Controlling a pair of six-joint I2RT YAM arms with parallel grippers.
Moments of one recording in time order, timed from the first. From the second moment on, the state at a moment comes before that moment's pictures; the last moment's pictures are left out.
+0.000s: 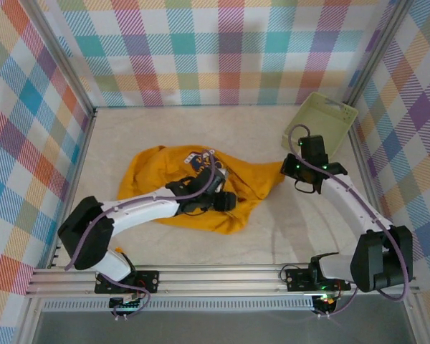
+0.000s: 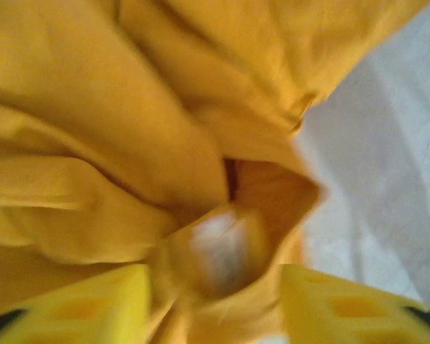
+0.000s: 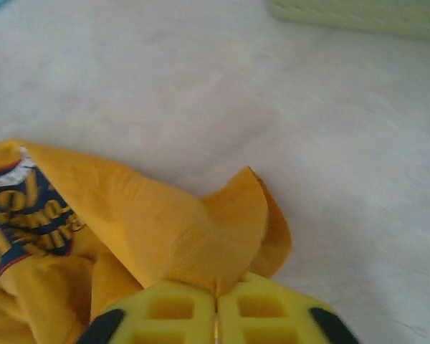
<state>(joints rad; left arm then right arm) -0.89 1.54 0.97 -0.32 0.06 -0.68 0.20 1.28 0.92 -0.51 -0.08 0.54</state>
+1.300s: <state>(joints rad) -0.39 1.55 0.87 -0.41 -0.04 -0.68 0.77 1.71 1.13 -0.49 -0.06 0.37</state>
